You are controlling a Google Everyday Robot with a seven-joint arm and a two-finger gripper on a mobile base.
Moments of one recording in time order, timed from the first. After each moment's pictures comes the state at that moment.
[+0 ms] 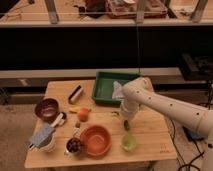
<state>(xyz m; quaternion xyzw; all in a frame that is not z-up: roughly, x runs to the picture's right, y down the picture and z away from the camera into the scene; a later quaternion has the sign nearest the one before) 0.116 0.175 0.829 -0.19 -0.32 -0.72 0.58</state>
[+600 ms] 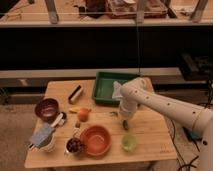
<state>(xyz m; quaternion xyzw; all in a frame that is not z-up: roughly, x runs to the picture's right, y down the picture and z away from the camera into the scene) 0.112 0.176 0.836 -0.19 -0.33 -0.72 0.58</state>
